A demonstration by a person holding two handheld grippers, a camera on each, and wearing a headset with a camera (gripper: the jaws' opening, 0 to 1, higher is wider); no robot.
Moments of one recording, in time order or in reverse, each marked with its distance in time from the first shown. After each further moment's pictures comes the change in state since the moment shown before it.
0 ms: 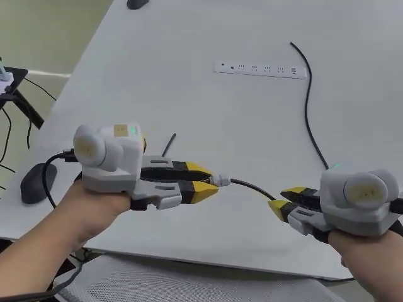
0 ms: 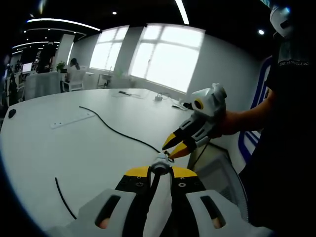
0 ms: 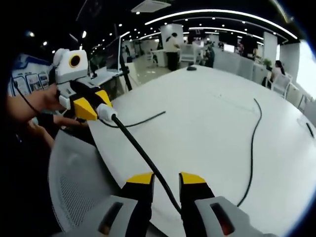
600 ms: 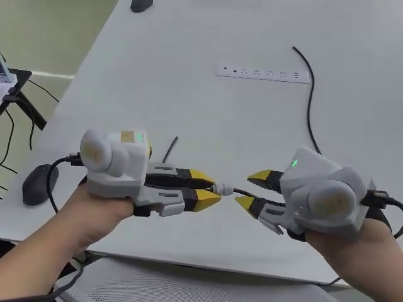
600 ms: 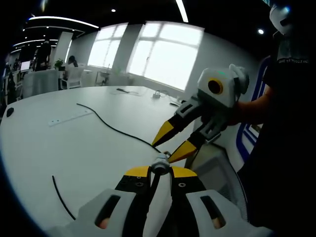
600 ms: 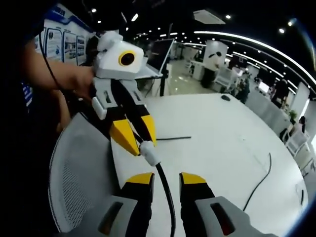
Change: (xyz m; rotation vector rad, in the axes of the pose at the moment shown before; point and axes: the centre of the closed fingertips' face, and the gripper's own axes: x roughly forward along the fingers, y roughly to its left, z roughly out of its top) left arm 0.004 -0.003 -0.006 -0.004 0.020 -0.019; right arm 0.012 0.060 0.049 -0.424 -0.048 0.109
